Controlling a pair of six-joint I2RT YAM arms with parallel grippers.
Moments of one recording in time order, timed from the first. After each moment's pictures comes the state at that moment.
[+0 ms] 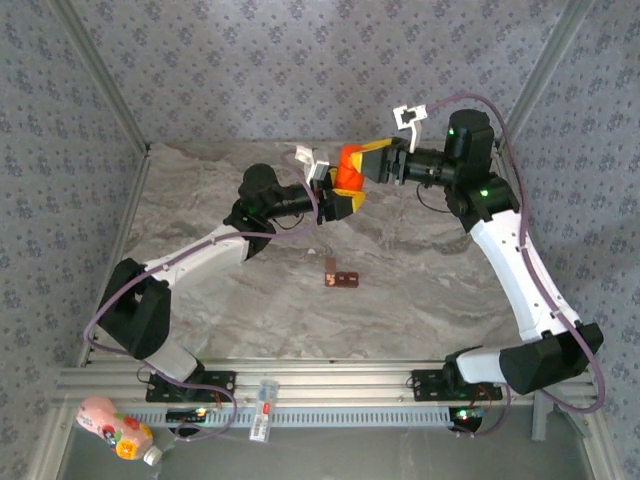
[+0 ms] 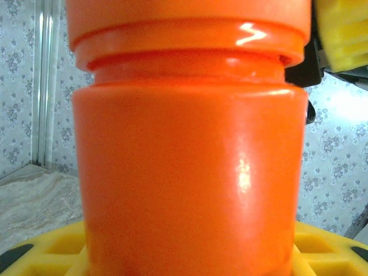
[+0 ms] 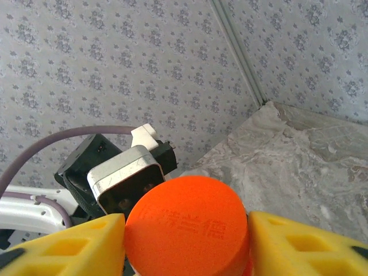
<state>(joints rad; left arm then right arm) -0.67 1.57 1.14 0.64 0.76 -0.39 0.30 1.33 1.49 -0.33 -0.88 0.36</state>
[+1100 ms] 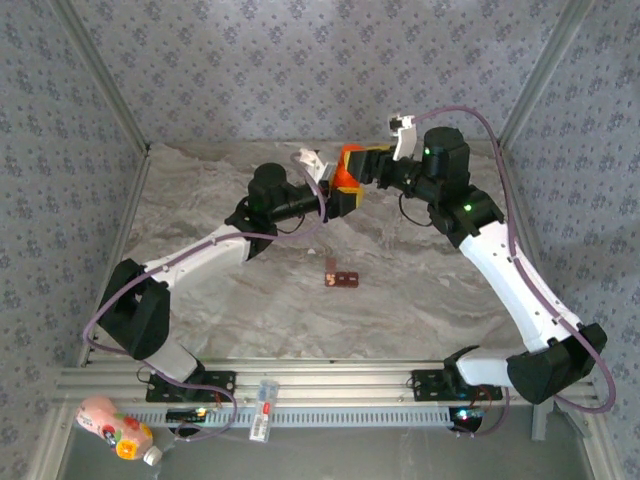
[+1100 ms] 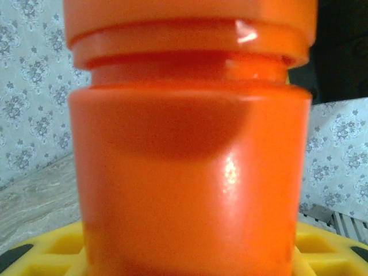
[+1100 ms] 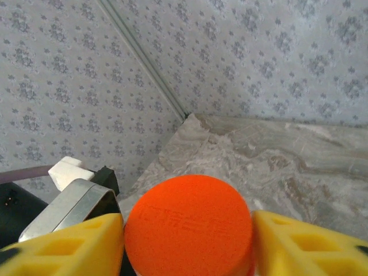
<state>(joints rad) -0.70 1.57 1.15 0.43 0.52 -0.20 0.45 1.29 1.40 -0.32 -0.38 0.42</state>
